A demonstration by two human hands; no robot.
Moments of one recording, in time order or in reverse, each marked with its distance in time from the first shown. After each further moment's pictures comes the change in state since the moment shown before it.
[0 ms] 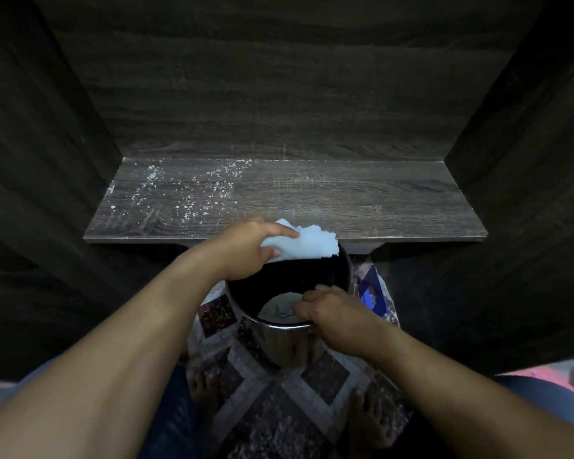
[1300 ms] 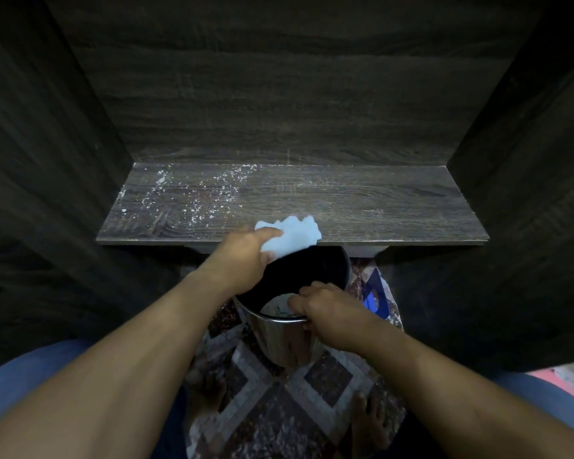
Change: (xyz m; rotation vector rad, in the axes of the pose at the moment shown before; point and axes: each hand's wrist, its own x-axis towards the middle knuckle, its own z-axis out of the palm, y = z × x) left_hand -0.015 0.004 0.013 0.055 0.208 -0.169; right_hand 0.013 -0.006 -0.006 -0.055 -0.070 0.057
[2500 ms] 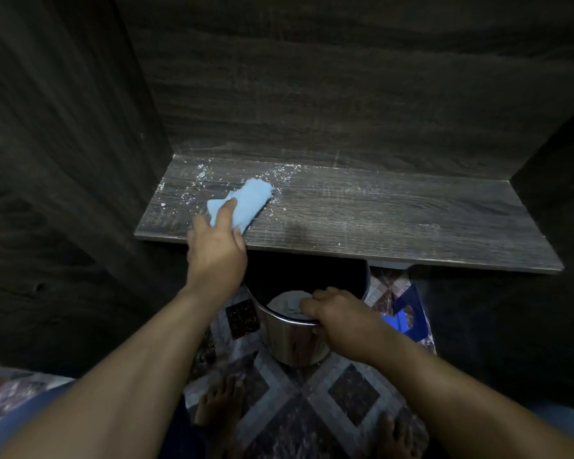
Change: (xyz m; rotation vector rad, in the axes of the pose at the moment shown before) left_hand -0.009 -0.075 -0.012 -0.126 0.449 -0.420; right_hand 0.051 -0.018 0.016 0.064 0.043 -0.052
